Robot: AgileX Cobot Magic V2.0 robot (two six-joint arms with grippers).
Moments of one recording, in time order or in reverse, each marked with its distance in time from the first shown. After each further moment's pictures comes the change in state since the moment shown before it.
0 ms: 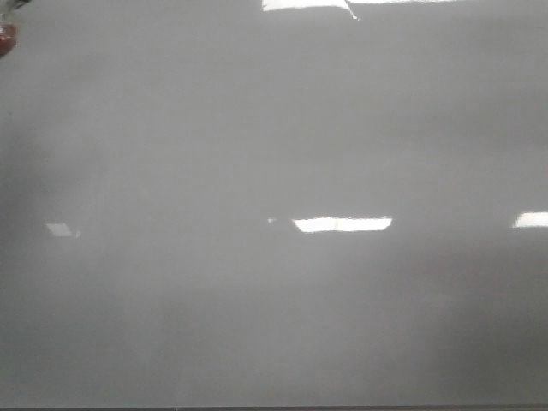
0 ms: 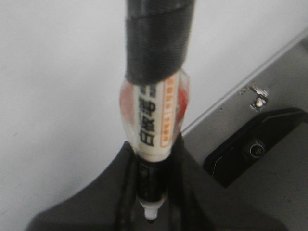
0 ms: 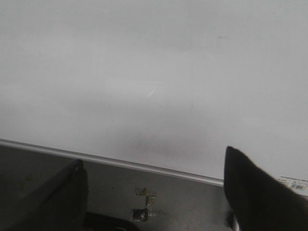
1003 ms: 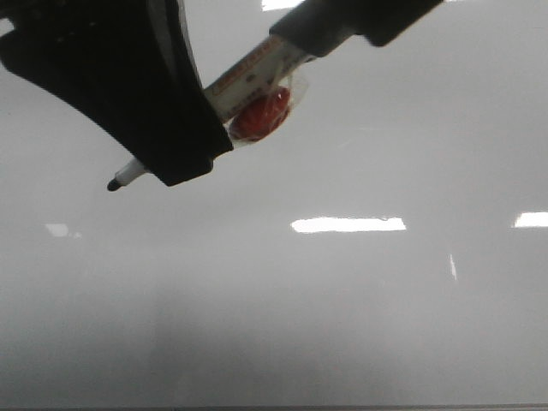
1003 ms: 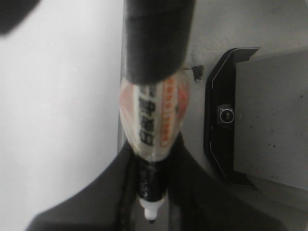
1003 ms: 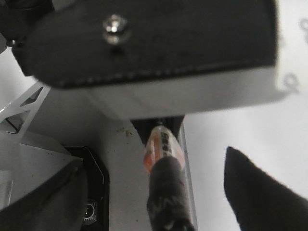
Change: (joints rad) left arm -0.562 0.089 -0.014 -0.006 -0.056 0.191; right arm 0.629 0.270 -0.132 0.481 -0.025 -0.930
